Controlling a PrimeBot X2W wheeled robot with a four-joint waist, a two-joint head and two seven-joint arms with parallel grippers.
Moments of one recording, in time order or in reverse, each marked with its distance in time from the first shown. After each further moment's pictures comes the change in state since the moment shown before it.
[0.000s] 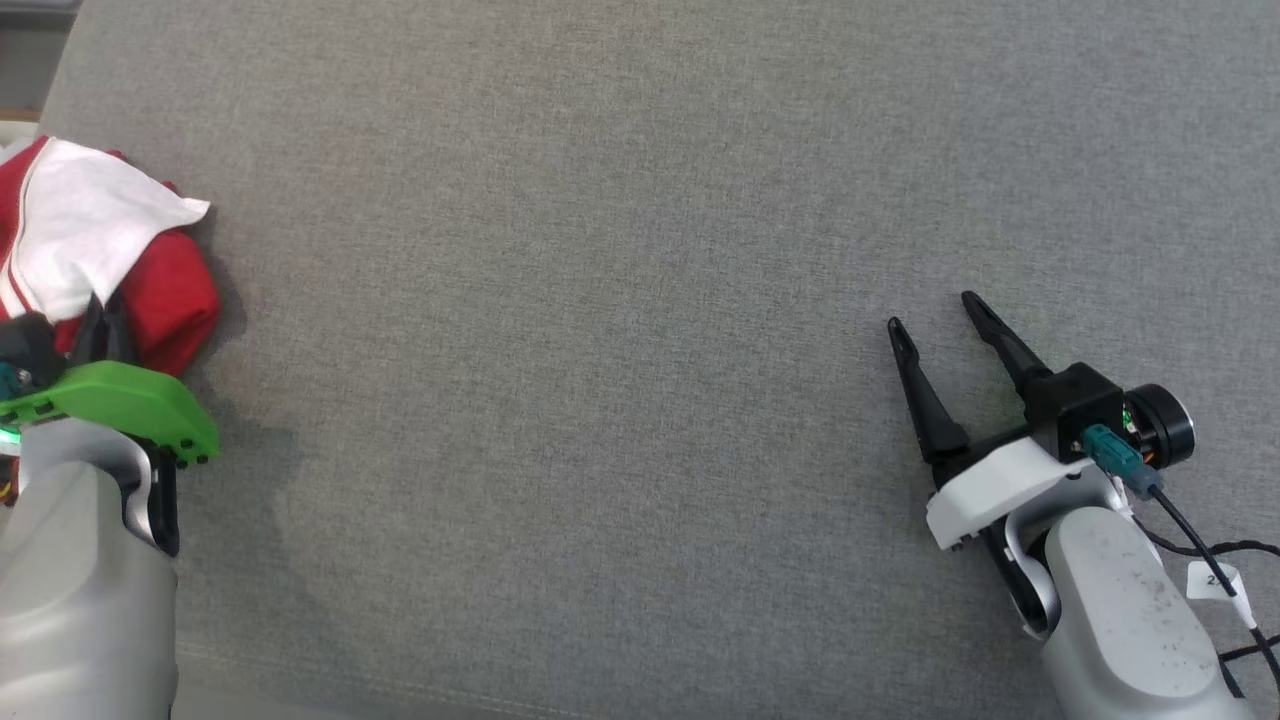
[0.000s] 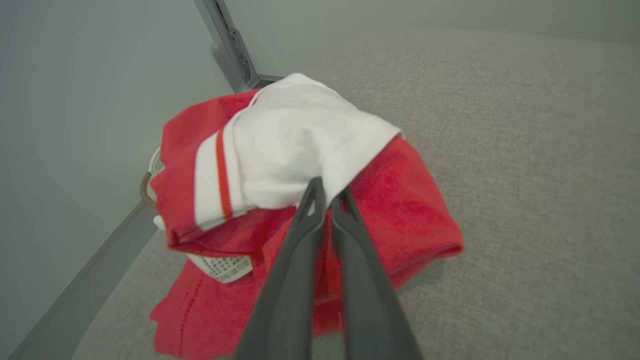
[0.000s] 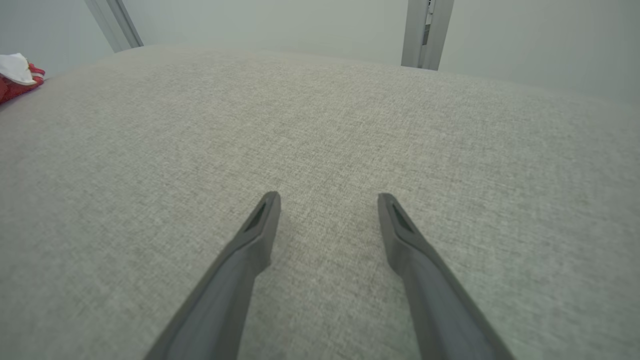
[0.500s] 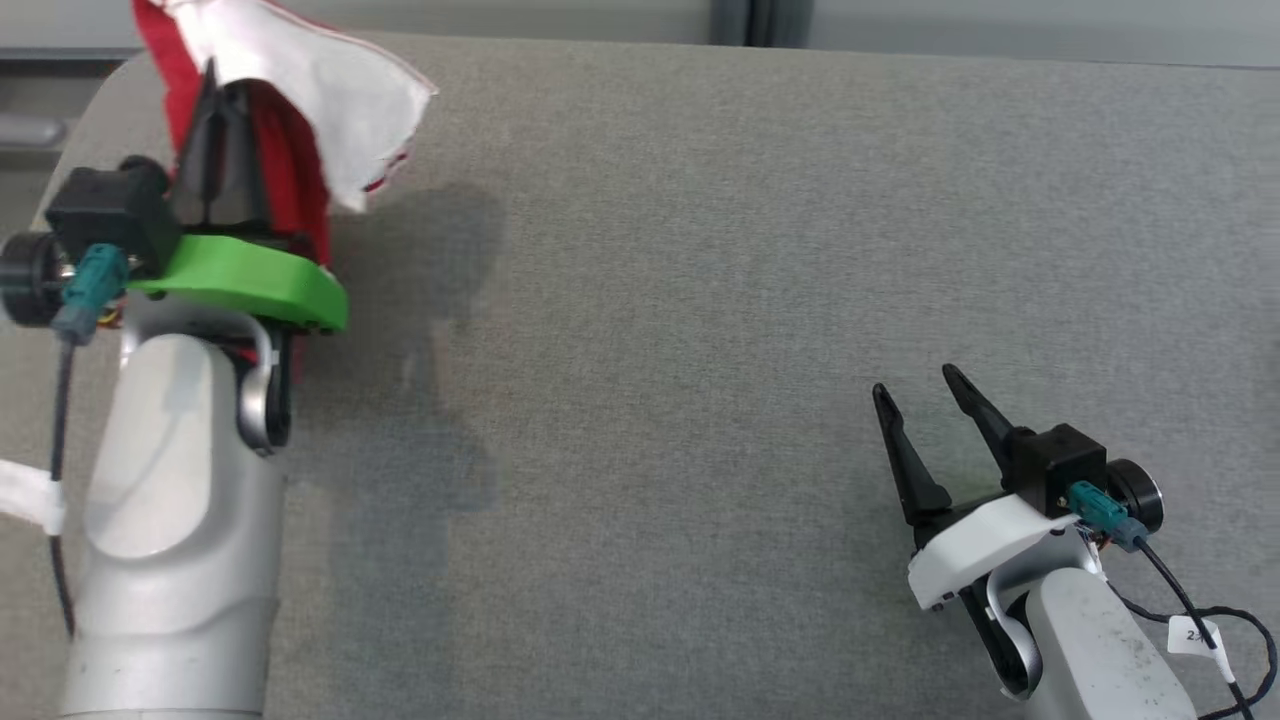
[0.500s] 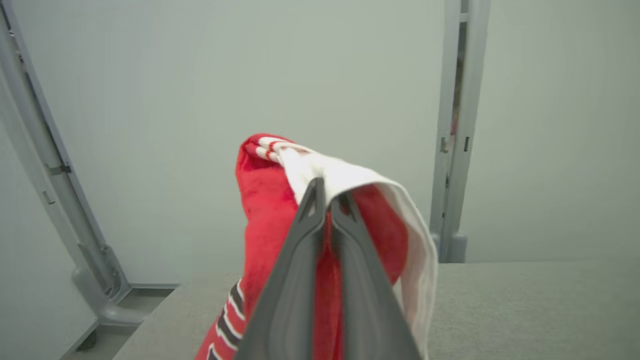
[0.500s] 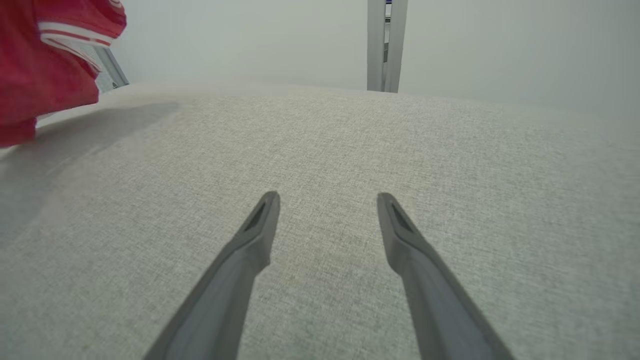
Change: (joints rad) left arm -0.001 -0.096 -0.173 -0.498 -0.002 -0.009 0.000; right arm 0.090 0.044 -0.007 0.018 0.054 0.000 0.000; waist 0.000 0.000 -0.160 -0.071
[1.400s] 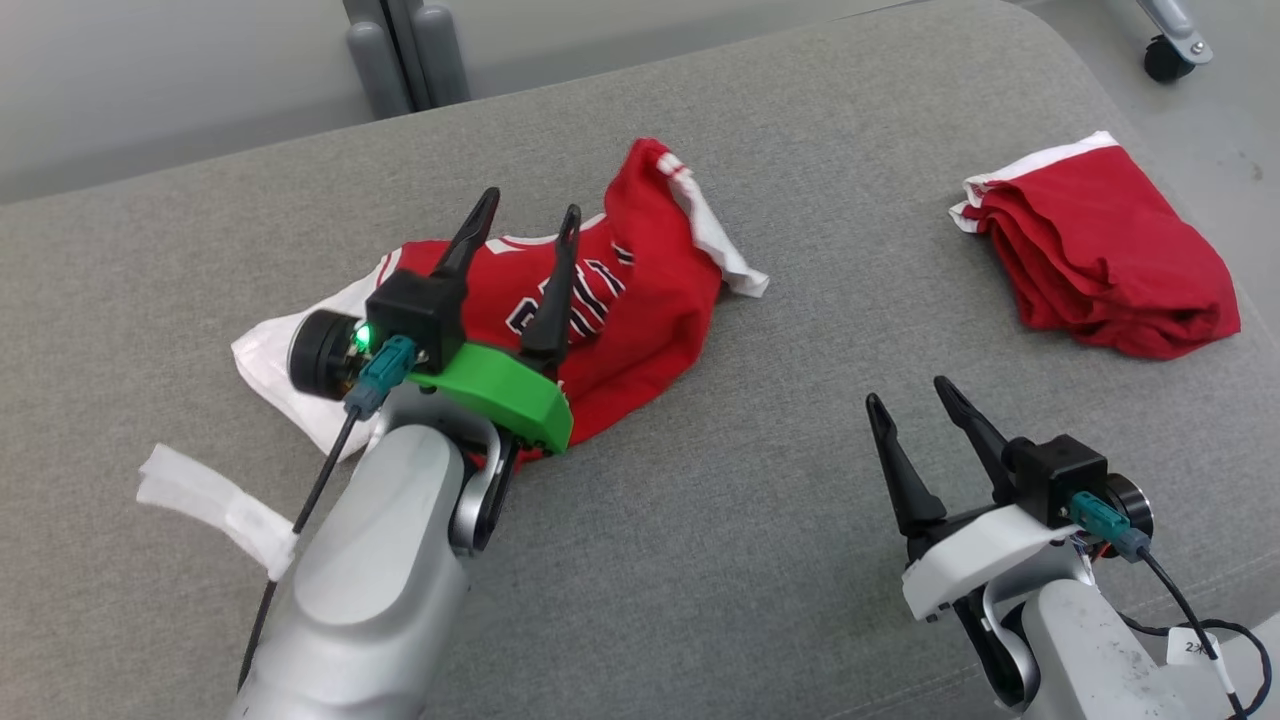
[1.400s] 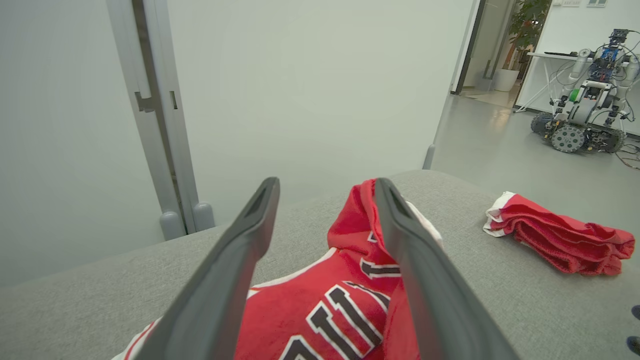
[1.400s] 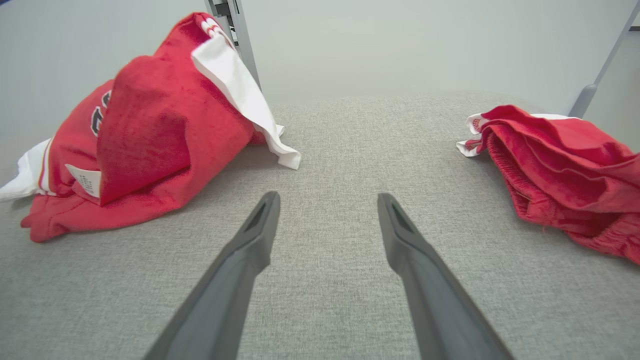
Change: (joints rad) left arm 0.078 -0.098 -0.401 0.016 -0.158 0.078 0.000; right arm 0.019 0.001 0.028 -0.009 0.070 0.000 0.000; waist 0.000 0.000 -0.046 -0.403
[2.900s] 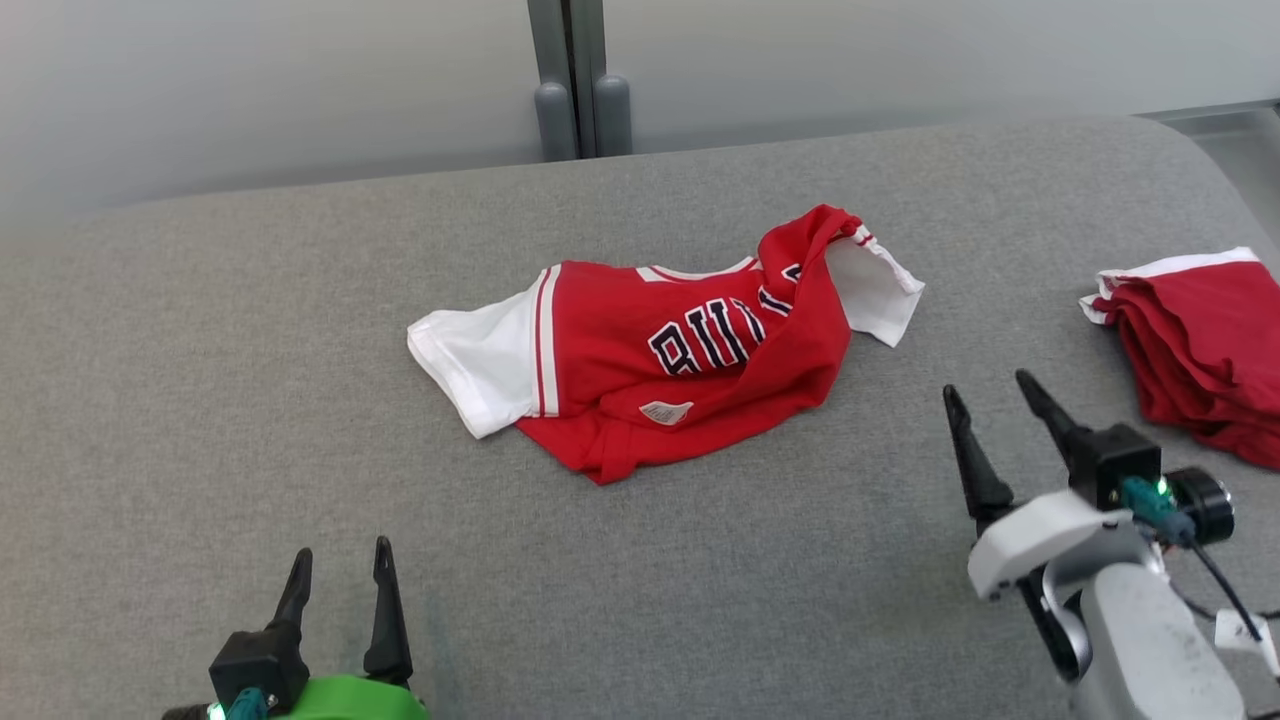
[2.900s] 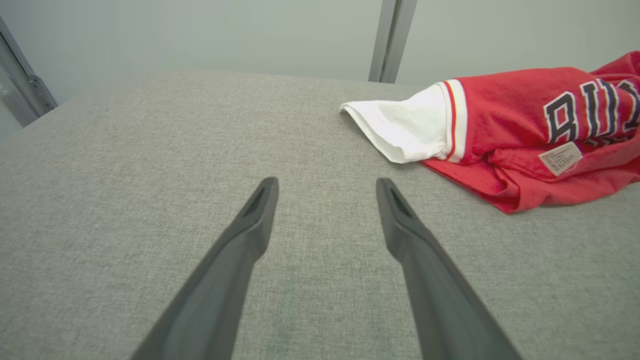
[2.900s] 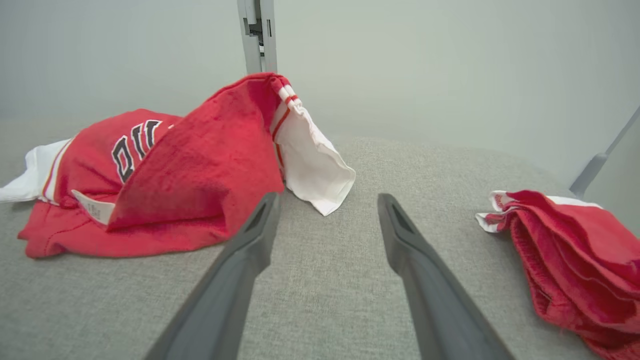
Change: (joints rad) left arm 0.670 0.002 0.391 -0.247 0.132 0.035 0.000; right arm -0.001 -0.016 -0.144 0.053 -0.130 0.000 0.000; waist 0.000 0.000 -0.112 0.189
